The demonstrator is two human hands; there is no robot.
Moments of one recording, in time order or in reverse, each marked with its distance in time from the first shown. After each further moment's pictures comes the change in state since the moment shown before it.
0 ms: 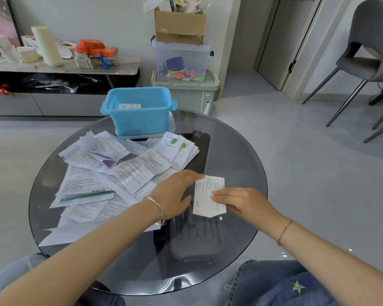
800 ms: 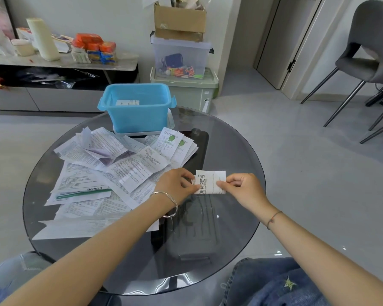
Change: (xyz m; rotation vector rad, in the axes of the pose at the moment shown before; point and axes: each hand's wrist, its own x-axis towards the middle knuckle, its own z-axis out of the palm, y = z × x) left_hand 0.019 0.002 0.015 -0.298 0.176 -0.398; right_hand 0.027 -0.004 -0.005 0.654 0.176 0.897
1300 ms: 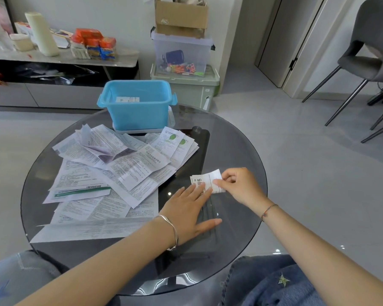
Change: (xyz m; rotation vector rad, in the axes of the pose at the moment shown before) left_hand -0.045 0.002 0.021 0.690 -0.295 0.350; right_hand 0.016 -0.001 0.006 -0.144 -0.067 -0.012
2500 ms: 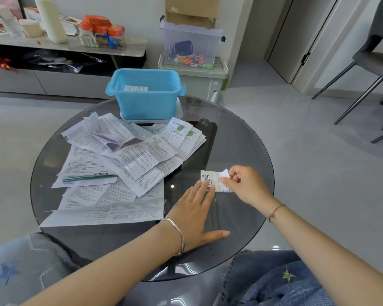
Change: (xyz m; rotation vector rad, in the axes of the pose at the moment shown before) left_hand -0.016 0.011 0.015 0.034 -0.020 0.001; right_hand -0.006 0.004 0.006 -0.162 -0.017 0.005
